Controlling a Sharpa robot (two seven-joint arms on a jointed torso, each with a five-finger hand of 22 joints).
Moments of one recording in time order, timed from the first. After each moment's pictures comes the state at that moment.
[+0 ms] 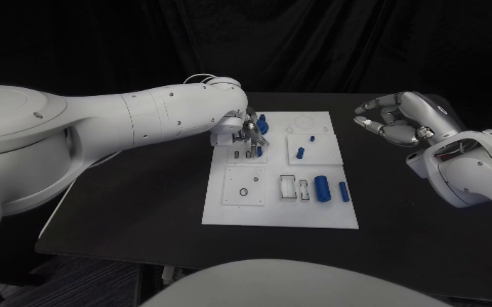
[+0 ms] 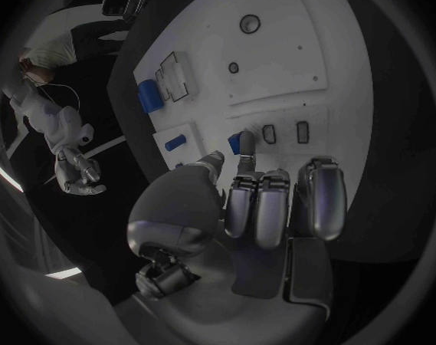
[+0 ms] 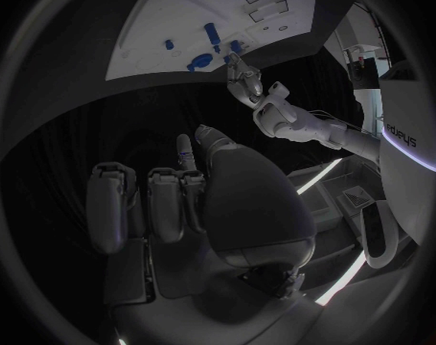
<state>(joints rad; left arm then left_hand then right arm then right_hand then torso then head) 1.33 -0.48 -0.21 1.16 -0.88 0.27 -0.62 1.05 0.11 0.12 0.19 0.16 0.92 0.06 0.45 0.62 1.47 0.00 1.57 1.31 1.47 -0.05 1.57 1.31 0.08 1.38 0.05 1.44 1.28 1.28 -1.01 -0.25 1.59 -1.22 -0.69 0.14 1.39 -0.03 0.19 0.22 0.31 0.95 0.11 0.12 0.27 1.46 0.03 1.49 1.31 1.47 -0.05 1.48 1.31 0.02 1.47 0.06 1.46 1.31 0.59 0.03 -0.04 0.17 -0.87</state>
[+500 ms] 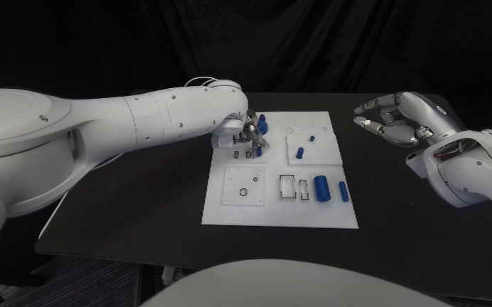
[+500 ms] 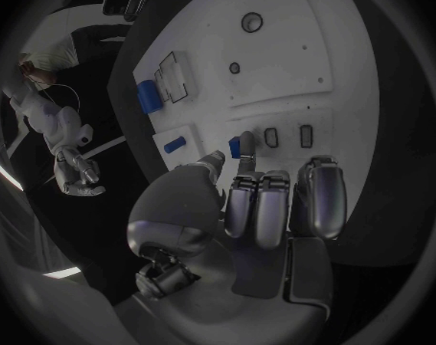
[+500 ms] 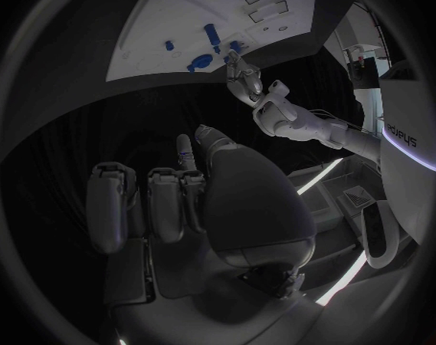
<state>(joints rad) 1.31 -0.47 -0.21 1.14 -0.88 0.27 -0.61 1.05 0.11 0.12 0.18 0.17 0.91 0.06 0.44 0.64 1.47 0.00 1.57 1.31 1.47 -0.05 1.57 1.31 0.08 1.37 0.05 1.43 1.27 1.28 -1.01 -0.25 1.59 -1.22 -0.68 0.14 1.39 -0.03 0.19 0.22 0.31 0.95 0.11 0.12 0.27 1.46 0.03 1.49 1.31 1.47 -0.05 1.48 1.31 0.02 1.47 0.06 1.46 1.31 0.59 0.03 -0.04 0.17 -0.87</state>
